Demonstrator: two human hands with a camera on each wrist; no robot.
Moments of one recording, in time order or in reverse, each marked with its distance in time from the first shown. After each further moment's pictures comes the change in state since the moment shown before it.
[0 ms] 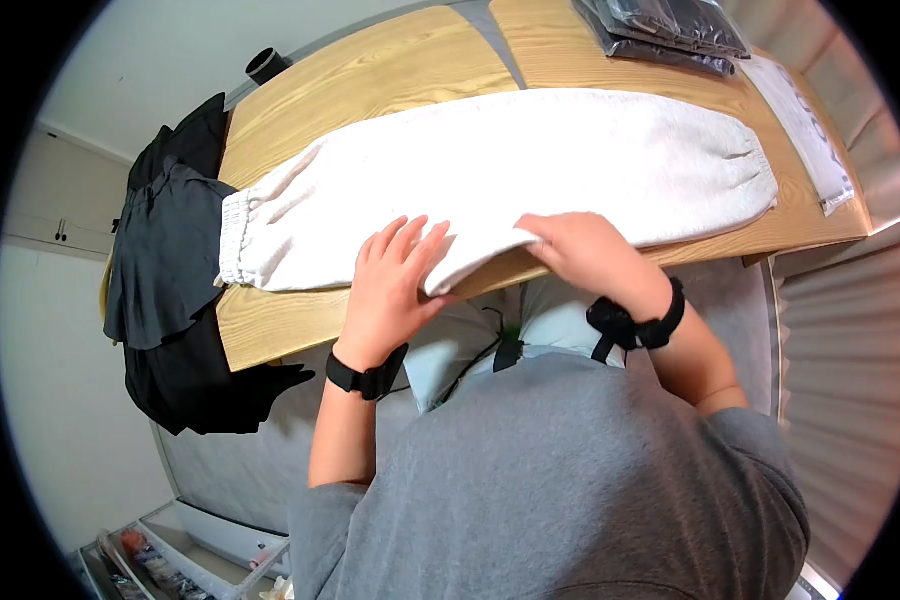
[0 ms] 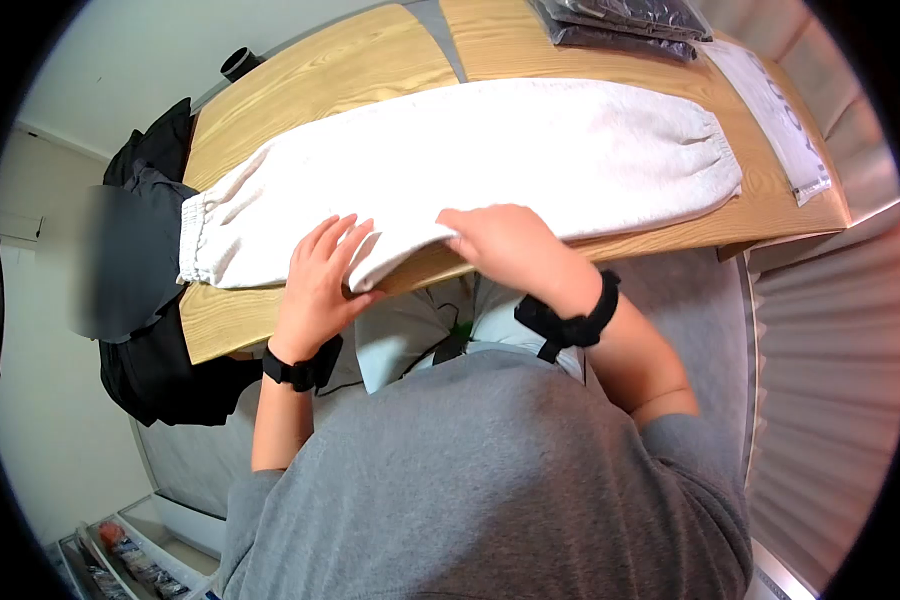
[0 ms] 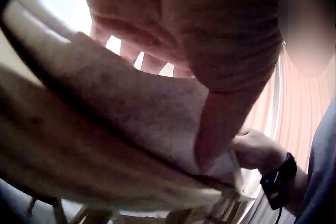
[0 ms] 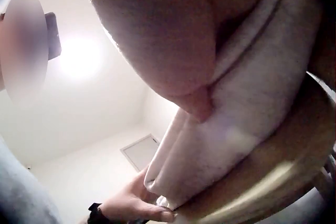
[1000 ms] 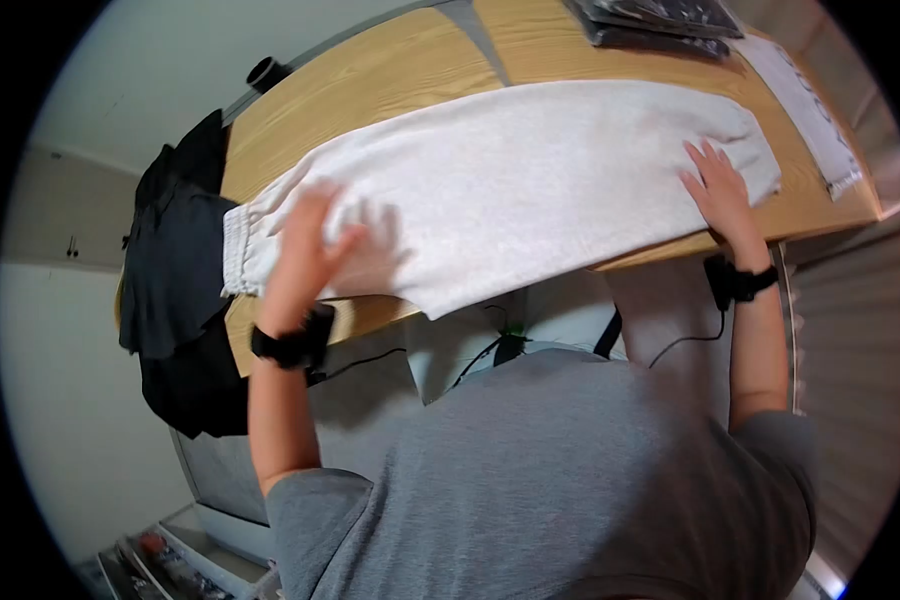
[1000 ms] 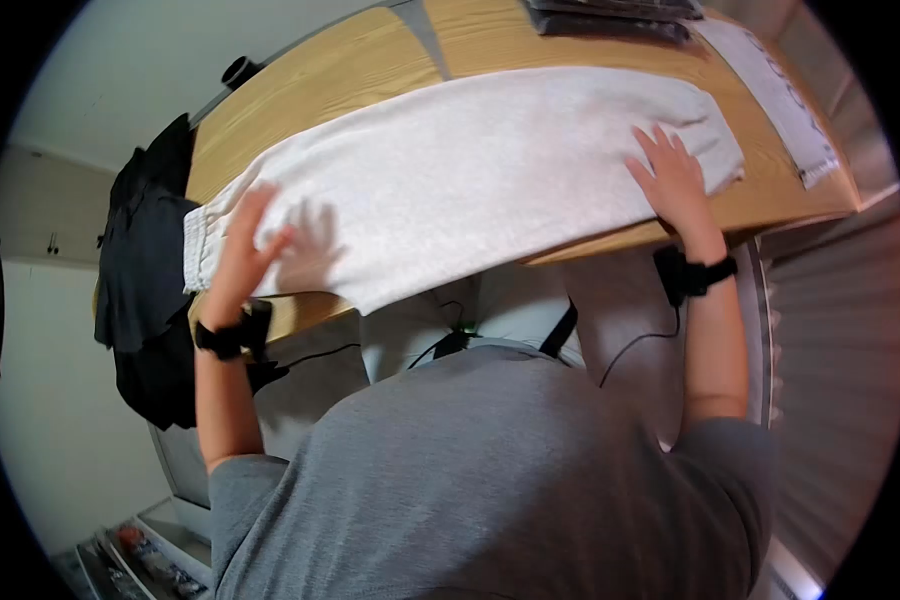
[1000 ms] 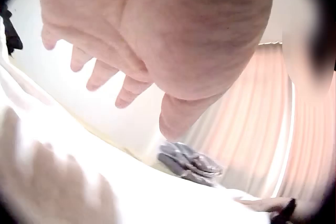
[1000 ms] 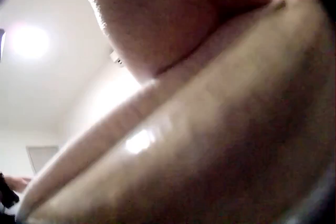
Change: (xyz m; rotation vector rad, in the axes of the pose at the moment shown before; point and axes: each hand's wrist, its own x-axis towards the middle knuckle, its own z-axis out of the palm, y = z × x) left_hand 0.024 -0.097 -0.033 0.024 -0.052 -0.039; right_hand -0.081 0.193 -0.057 -0.481 0.296 0.426
